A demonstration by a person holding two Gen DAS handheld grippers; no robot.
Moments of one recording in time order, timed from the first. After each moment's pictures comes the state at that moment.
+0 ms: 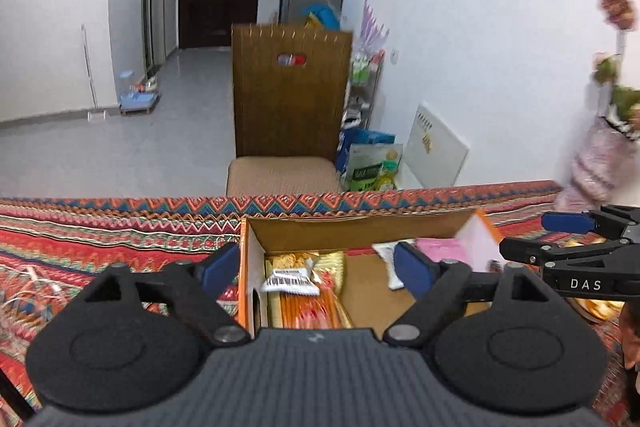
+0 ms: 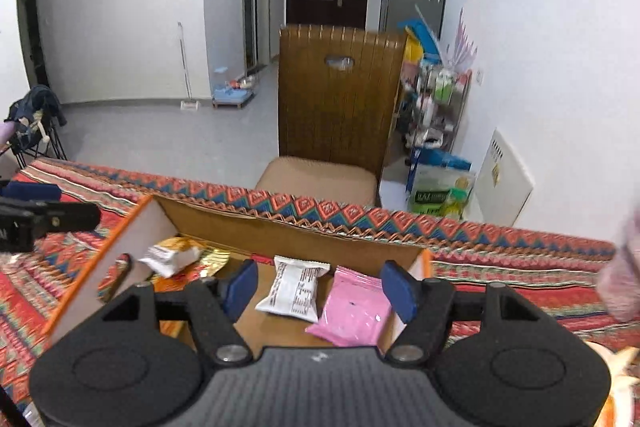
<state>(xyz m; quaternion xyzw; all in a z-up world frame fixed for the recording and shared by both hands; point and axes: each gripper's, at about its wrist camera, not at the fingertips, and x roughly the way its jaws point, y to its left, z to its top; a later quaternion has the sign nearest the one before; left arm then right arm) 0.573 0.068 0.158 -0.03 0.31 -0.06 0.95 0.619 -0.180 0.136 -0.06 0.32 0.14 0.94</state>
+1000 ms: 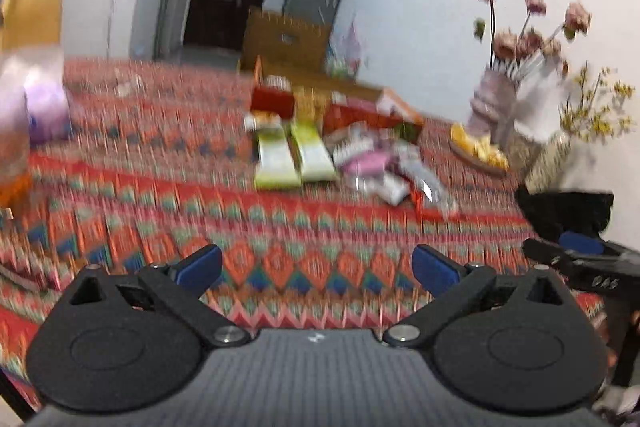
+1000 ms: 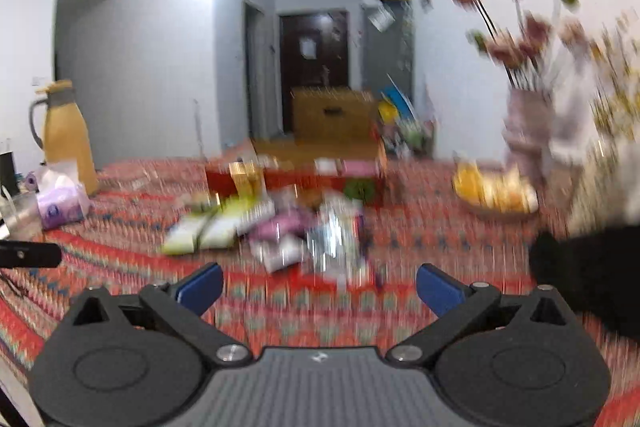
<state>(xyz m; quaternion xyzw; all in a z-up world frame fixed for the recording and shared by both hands) 0.143 0.063 0.037 -0.11 0.29 -0.08 0.95 0.165 -0.247 0.032 0.00 0.23 0.11 0.97</state>
